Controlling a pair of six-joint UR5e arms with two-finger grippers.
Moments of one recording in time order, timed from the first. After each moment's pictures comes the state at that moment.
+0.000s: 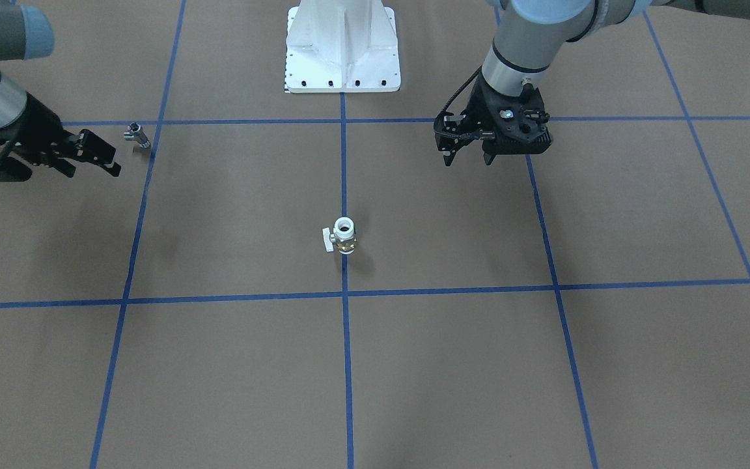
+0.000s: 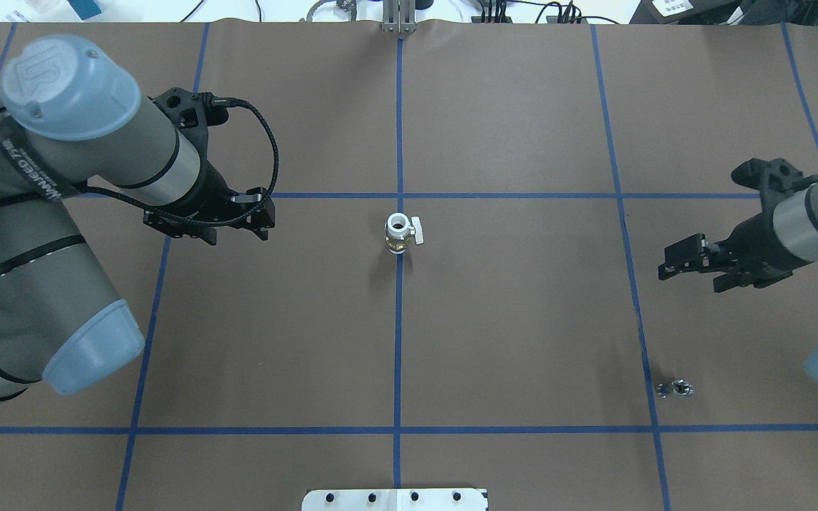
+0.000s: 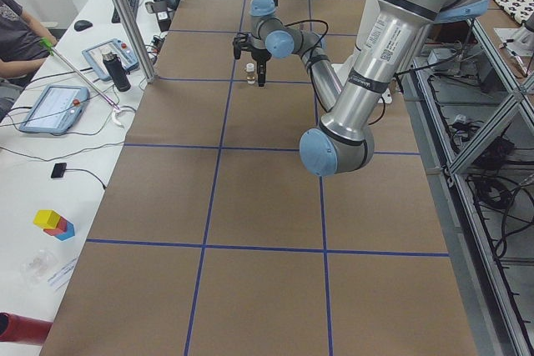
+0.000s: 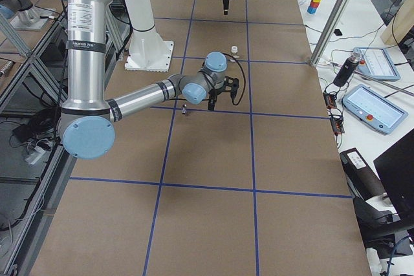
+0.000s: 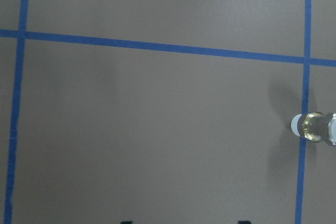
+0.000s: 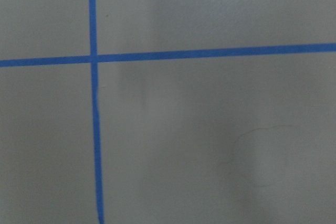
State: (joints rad) left arm -0.72 -2.07 -2.01 -1.43 -2.05 -1.15; right arm 0.83 -1.63 1.96 -1.11 2.24 1.18
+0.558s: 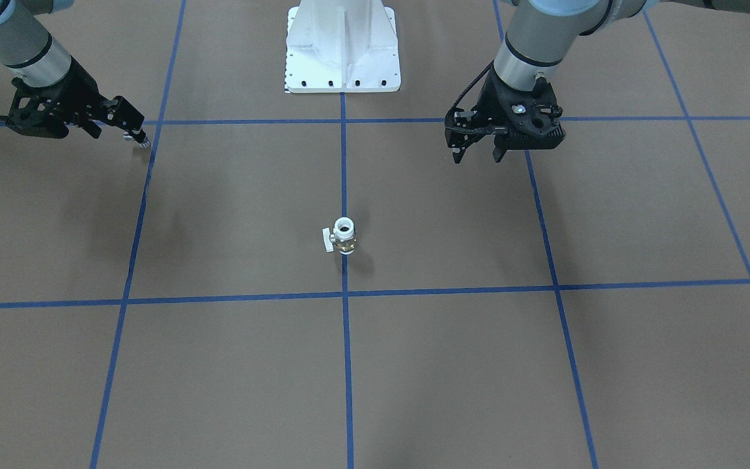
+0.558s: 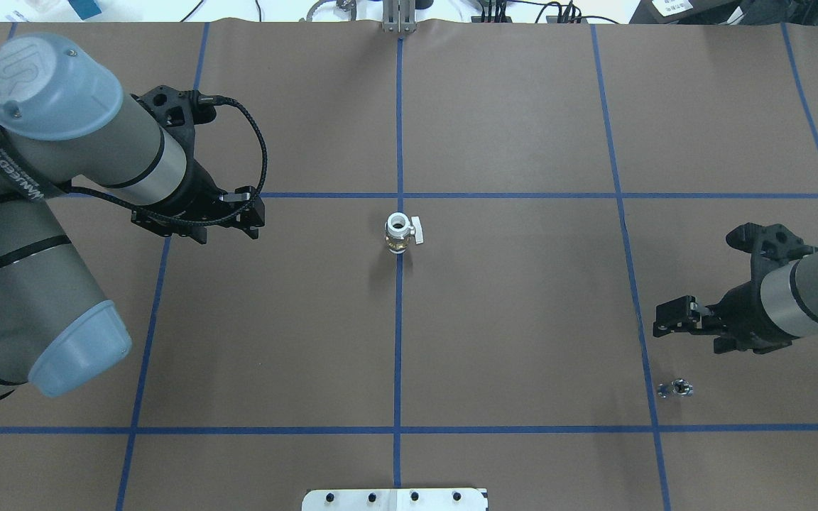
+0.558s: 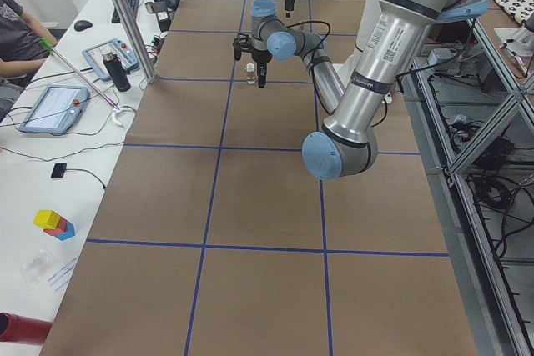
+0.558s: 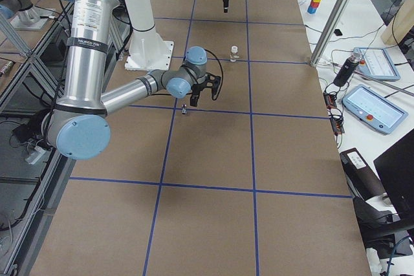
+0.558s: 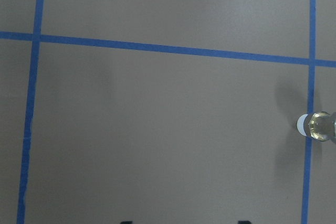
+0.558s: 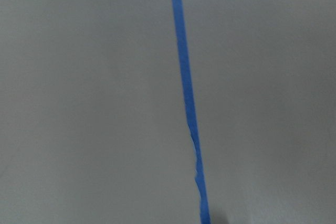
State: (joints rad) left arm -0.73 -2.05 -2.02 -1.43 -2.05 -1.14; right arm 0.63 -1.77 2.13 -1.16 2.05 1.40
